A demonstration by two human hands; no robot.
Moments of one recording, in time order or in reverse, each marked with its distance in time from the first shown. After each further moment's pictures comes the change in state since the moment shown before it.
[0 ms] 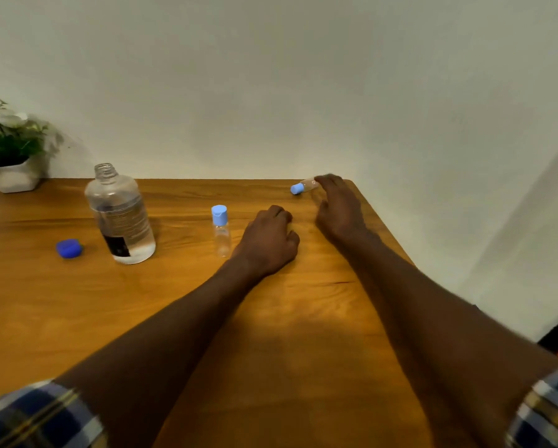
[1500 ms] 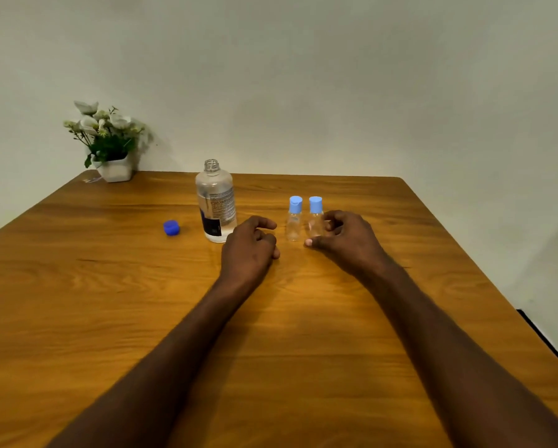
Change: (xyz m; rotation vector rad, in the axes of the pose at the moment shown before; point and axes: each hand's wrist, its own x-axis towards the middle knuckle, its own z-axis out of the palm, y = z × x) left_hand -0.130 -0.060 -0.091 -0.638 0.260 -0.463; right_hand -0.097 -0.127 -0.004 0.382 -0.289 0.248
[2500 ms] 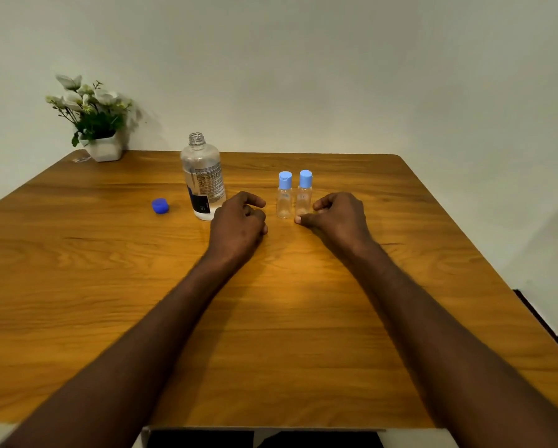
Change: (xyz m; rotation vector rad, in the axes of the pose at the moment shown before) left_hand 0.004 -0.003 0.002 0.030 0.015 0.046; right_hand 0.000 0.005 0.016 -0.046 0.149 0.067
